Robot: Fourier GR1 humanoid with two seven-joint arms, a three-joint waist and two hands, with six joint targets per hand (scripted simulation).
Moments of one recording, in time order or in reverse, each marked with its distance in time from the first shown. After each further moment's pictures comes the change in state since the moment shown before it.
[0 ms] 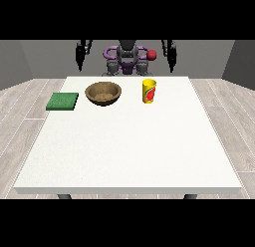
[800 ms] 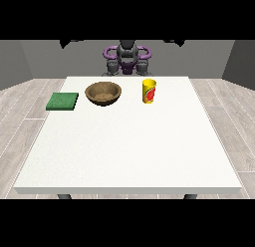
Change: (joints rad) left arm -0.083 0.038 0.142 -0.146 0.174 -0.032 0.137; right arm 0.029 -0.123 -0.201 -0.108 -0.251 0.187 0.047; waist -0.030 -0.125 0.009
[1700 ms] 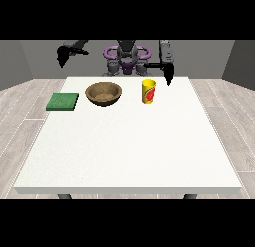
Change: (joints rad) left arm -0.126 -0.089 0.022 0.400 -0.112 0.052 -0.513; right arm -0.118 0.016 -0.019 0.112 0.038 0.053 -0.214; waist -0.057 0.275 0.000
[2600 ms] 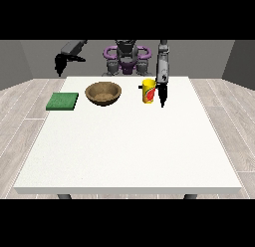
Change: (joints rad) left arm -0.249 0.027 0.099 0.580 -0.004 0.065 -0.412; right arm -0.045 -0.014 -0.013 0.088 0.011 0.063 -0.118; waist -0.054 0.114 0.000
